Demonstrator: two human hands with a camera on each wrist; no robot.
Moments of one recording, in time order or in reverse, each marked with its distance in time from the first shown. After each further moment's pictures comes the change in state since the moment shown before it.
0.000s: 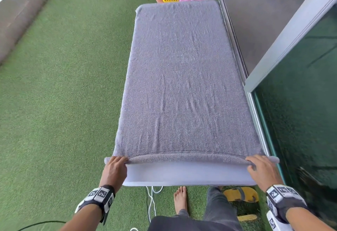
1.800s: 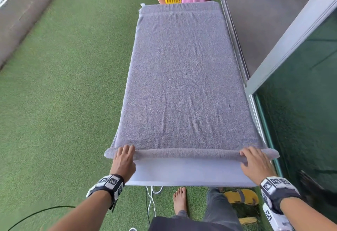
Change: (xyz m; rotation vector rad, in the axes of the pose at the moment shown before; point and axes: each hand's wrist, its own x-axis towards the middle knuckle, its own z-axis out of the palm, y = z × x) left_hand 0.023 0.025 0.006 0.123 -0.214 -0.103; right_hand 0.021 -0.022 -0.016 -0.178 -0.139 -0.088
